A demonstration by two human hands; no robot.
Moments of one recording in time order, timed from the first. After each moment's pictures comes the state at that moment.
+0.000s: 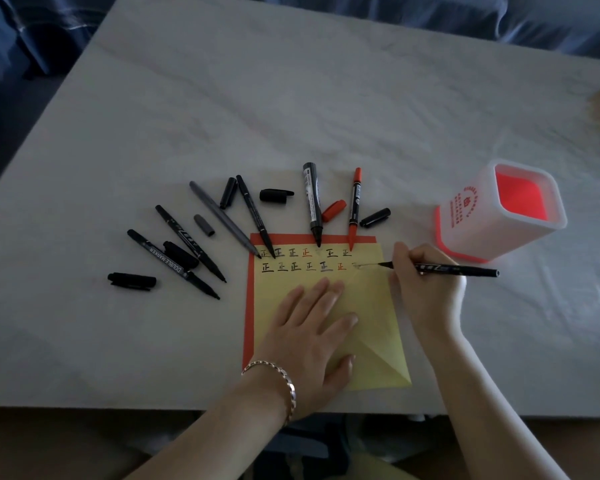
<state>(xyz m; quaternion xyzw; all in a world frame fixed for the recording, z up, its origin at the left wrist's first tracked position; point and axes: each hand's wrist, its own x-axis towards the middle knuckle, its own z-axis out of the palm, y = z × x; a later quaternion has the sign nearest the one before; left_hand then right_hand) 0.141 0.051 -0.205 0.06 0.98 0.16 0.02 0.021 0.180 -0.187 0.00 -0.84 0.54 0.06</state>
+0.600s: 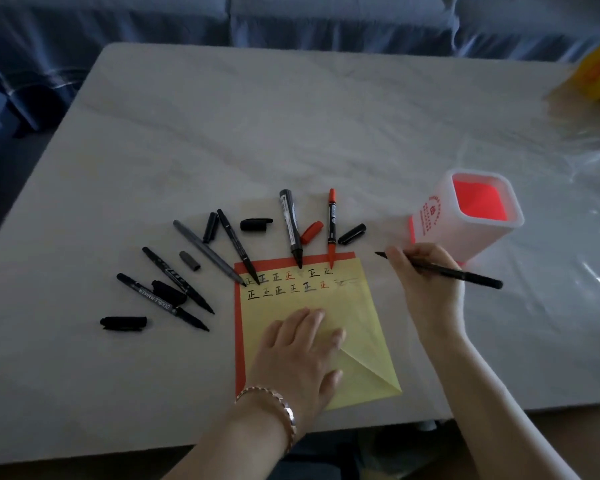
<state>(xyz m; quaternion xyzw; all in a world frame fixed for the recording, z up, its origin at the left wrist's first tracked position) 0.136 0.054 -0.166 0.06 0.97 0.14 0.17 0.017 0.185 -0.160 -0.04 -0.79 0.61 0.06</state>
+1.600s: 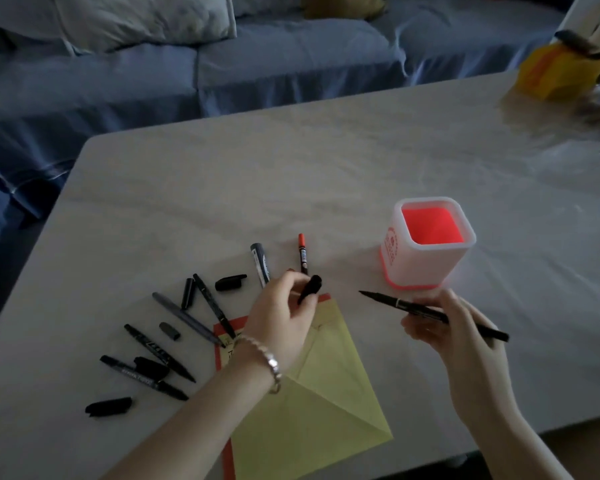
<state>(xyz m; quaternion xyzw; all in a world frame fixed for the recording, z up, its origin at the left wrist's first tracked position) 0.042 0.051 -0.134 -0.08 0.89 0.44 -0.06 0.042 0.237 -0.130 -0.11 -0.63 0.77 0.02</state>
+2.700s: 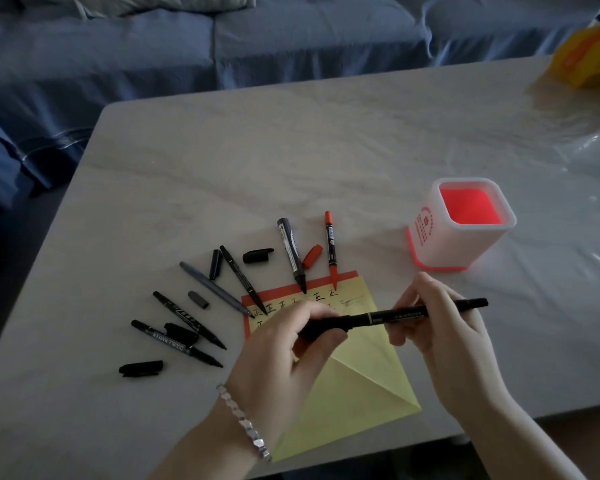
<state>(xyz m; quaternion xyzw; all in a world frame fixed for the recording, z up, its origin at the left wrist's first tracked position) 0.122 0.026 -0.113 0.02 0.88 0.47 -0.07 0.067 0.184 -0.102 -0.05 -0.62 0.78 -0.09</state>
